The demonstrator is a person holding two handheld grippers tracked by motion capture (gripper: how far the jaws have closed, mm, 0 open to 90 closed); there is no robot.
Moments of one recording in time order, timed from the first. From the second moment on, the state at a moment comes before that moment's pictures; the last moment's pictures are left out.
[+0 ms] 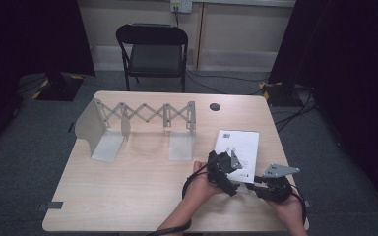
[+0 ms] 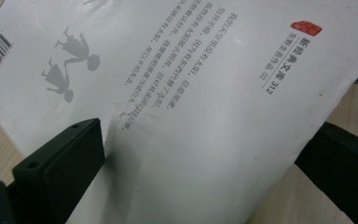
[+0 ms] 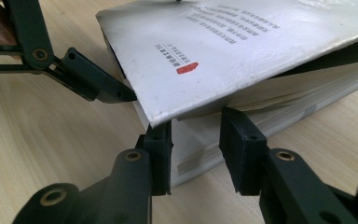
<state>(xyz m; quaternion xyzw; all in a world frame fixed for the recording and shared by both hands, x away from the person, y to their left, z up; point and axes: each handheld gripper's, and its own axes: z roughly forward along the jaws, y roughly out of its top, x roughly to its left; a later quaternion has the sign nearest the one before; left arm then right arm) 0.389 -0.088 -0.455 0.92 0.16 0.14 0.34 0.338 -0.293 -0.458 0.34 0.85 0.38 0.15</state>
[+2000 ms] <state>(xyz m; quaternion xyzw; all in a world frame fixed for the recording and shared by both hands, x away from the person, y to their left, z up) 0.384 -0.101 -0.440 0.93 0.08 0.19 0.31 0.341 -0.295 -0.457 0.35 0.84 0.38 0.16</state>
